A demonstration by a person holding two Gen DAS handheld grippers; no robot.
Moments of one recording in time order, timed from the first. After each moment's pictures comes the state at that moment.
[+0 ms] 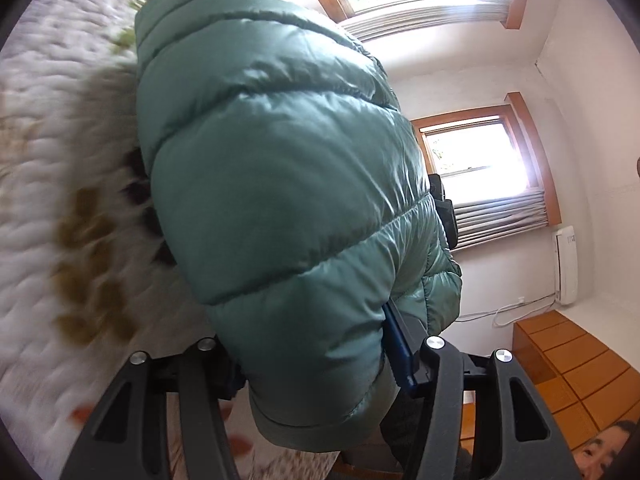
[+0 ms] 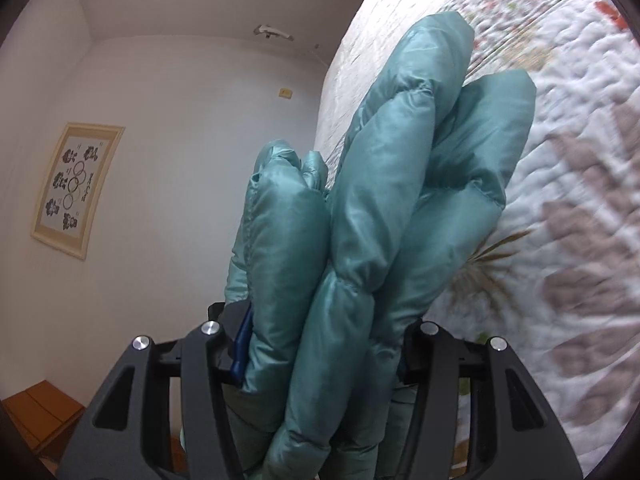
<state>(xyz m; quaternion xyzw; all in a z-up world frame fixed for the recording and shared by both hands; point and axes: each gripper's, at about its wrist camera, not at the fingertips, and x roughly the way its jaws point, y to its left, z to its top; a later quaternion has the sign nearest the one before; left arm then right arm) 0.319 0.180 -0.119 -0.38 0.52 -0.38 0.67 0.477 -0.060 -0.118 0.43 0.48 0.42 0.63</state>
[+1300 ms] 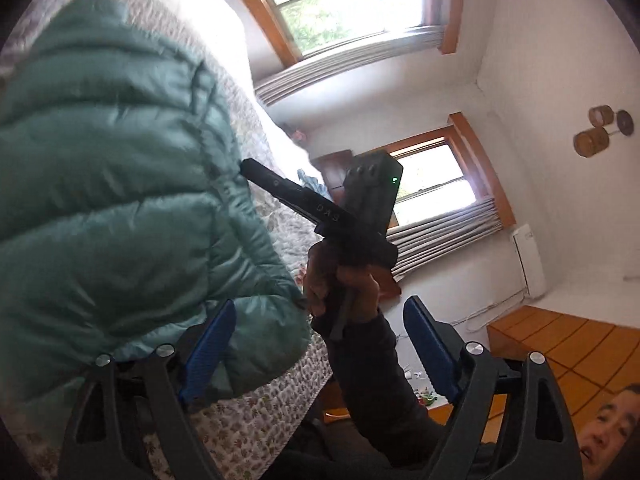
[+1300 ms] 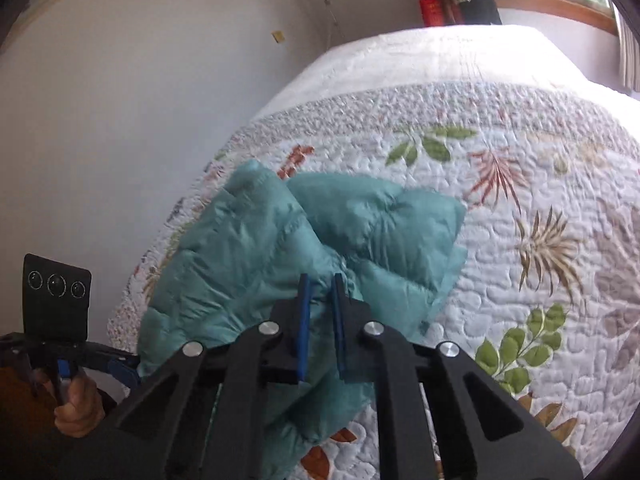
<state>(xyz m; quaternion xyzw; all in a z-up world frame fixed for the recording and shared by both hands) 0.179 0.232 -0.094 -0.42 0.42 -0.41 0.69 0.374 0.095 -0.050 0.09 0.47 0.34 0.81</state>
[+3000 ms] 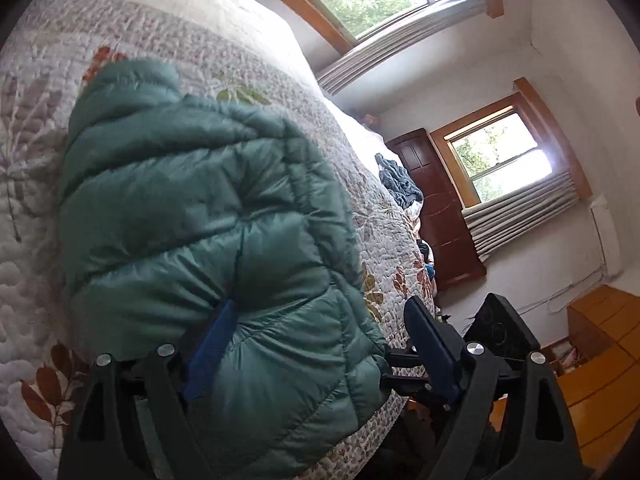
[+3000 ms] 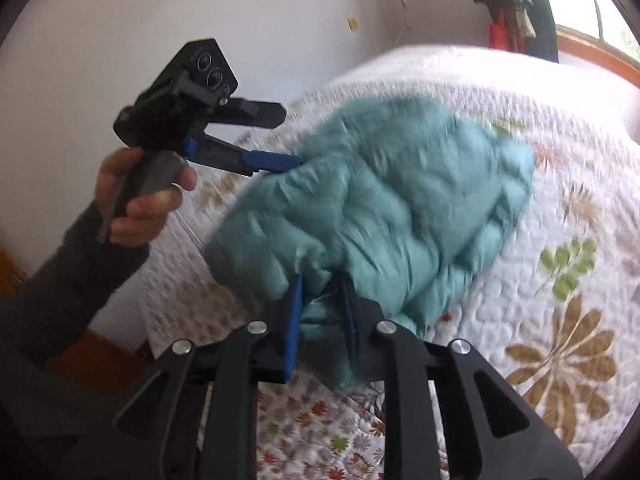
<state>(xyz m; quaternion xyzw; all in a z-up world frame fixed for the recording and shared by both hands) 0.254 0.254 -0.062 -0.31 0.48 -0.33 0.75 0.218 0.129 -0.057 0.00 0.43 0.42 0.80</state>
